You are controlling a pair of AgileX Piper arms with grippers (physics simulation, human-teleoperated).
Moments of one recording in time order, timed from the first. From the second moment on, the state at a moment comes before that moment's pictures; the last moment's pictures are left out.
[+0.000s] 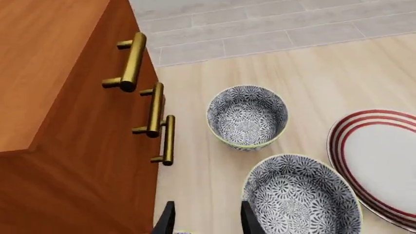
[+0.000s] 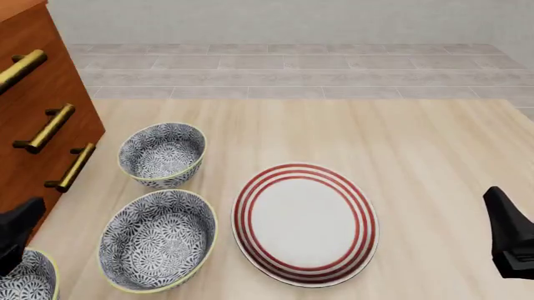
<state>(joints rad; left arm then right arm) -0.01 0.20 -0.32 0.55 0.13 0.03 0.02 0.00 -0.01 -0.06</state>
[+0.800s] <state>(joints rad) 0.01 0.14 -0.12 0.70 0.04 0.03 0.05 0.00 -0.03 -0.07</state>
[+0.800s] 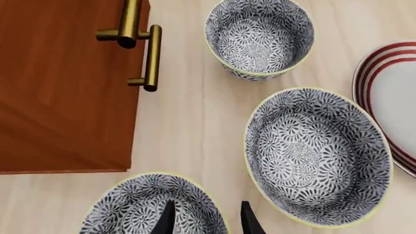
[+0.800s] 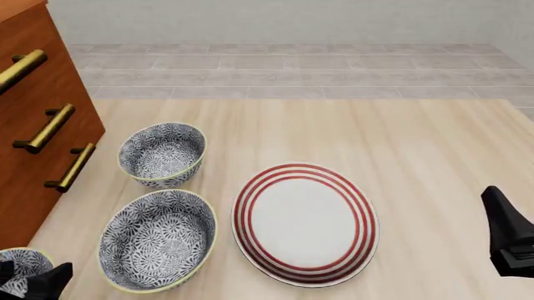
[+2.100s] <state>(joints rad) 0.01 0.44 0.00 0.53 -0.07 0.02 0.09 0.00 -0.06 -0.06</state>
